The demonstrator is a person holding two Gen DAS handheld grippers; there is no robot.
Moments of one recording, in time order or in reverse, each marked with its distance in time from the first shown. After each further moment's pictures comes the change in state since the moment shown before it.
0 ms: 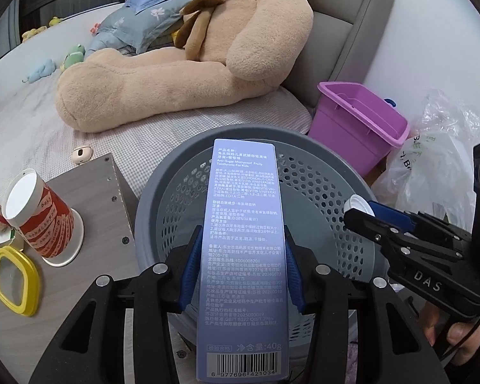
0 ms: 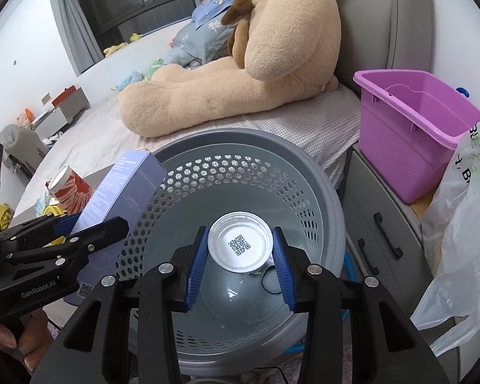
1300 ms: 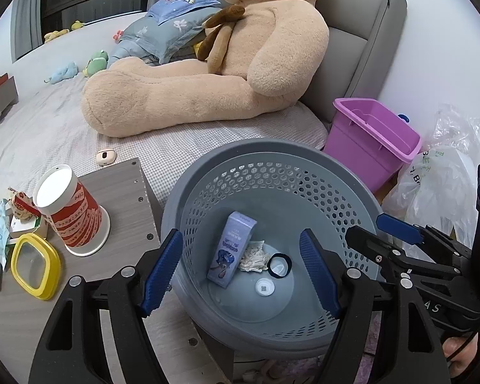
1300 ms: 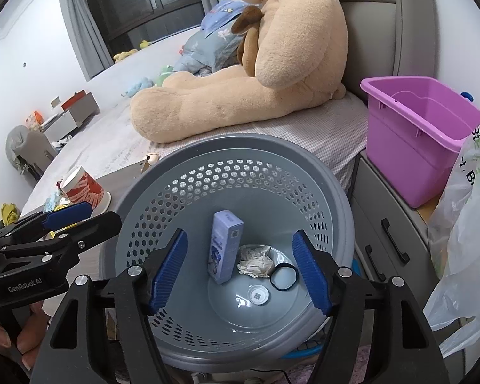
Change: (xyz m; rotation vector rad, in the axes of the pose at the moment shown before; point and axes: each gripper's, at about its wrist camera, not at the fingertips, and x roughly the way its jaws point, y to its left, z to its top) left arm -0.024 0.003 -0.006 -0.038 -0.064 0.084; right arm -0.007 0.006 -0.007 -0.015 -0.044 0.034
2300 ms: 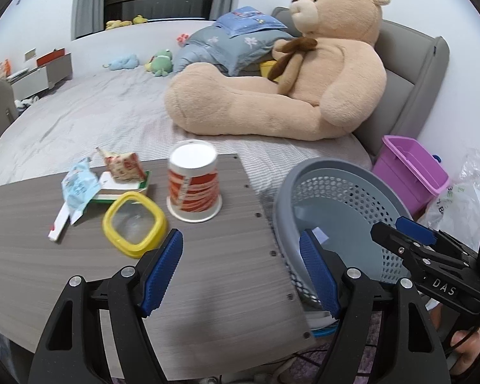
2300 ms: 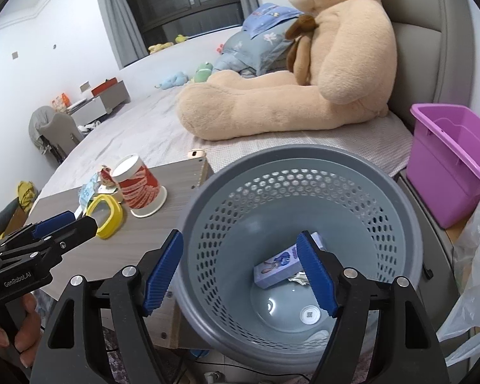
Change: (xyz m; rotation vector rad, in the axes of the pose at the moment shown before) left arm -0.076 0.091 -0.042 -0.184 -0.088 0.151; right arm -0.004 0.085 0.001 -0.111 -0.010 0.093
